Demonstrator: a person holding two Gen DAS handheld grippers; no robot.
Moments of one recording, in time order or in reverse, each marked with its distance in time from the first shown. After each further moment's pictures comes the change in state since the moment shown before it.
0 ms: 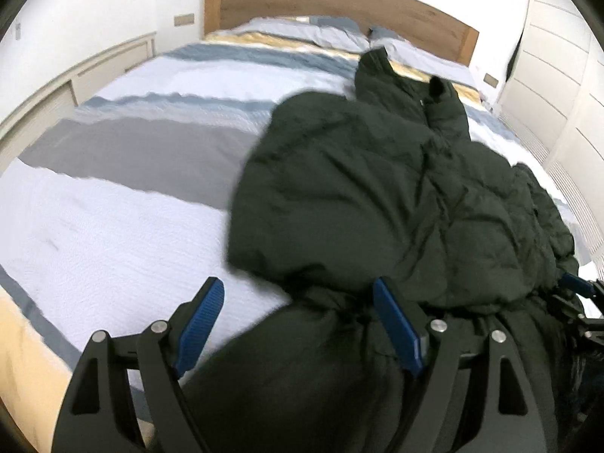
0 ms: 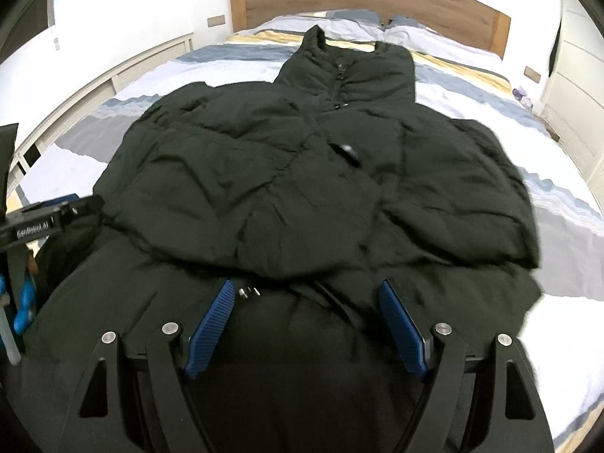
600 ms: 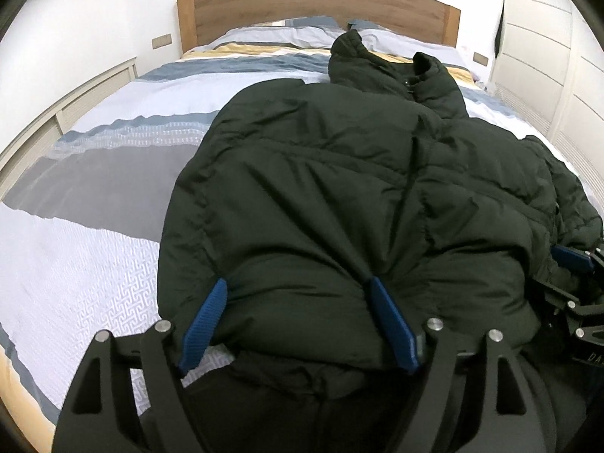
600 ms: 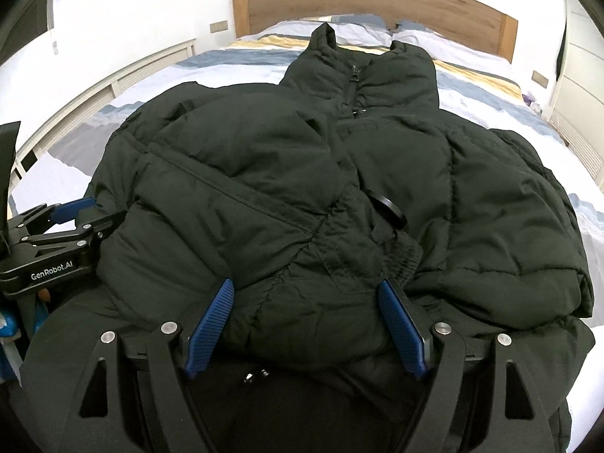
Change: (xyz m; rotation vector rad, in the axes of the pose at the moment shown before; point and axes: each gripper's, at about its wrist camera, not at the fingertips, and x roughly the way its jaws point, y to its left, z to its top) left arm 0.063 -0.051 0.007 0.105 -0.019 0.034; right arm 0.066 0.020 0.021 0.001 -0.033 0.025
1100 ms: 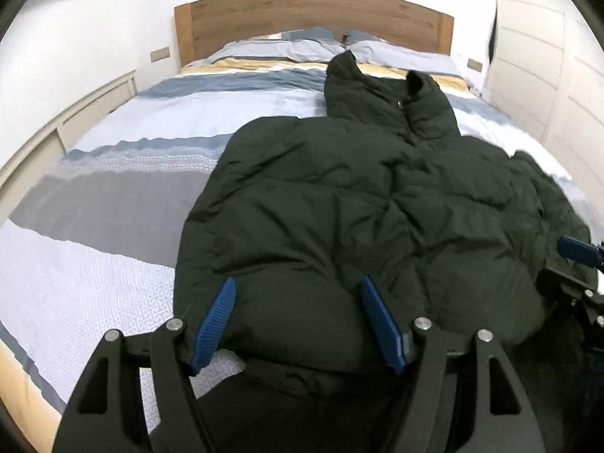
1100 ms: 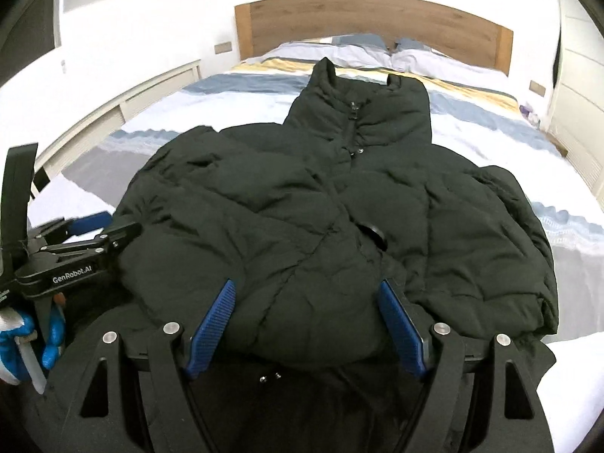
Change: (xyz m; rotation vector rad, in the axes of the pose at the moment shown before) left arm -0.026 -0.005 0.017 0.034 -0.033 0.010; right arm -0.034 -0.002 0.020 0.017 -0.039 0.027
